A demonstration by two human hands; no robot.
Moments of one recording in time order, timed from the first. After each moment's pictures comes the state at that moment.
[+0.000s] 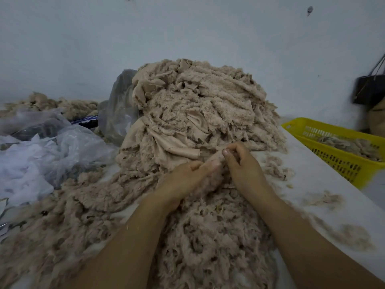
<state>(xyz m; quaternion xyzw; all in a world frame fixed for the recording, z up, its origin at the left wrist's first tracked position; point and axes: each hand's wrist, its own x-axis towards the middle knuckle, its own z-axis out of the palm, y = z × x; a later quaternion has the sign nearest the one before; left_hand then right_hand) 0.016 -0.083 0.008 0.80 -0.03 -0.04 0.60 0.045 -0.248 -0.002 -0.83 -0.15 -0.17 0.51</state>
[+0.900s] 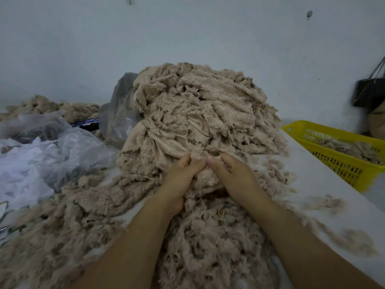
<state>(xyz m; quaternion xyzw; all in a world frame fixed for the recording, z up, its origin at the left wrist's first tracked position) 0.016 -0.084 0.011 0.58 -0.03 -0.02 0.81 0.037 -0.235 0.001 -0.83 -0.20 -0.13 0.51</state>
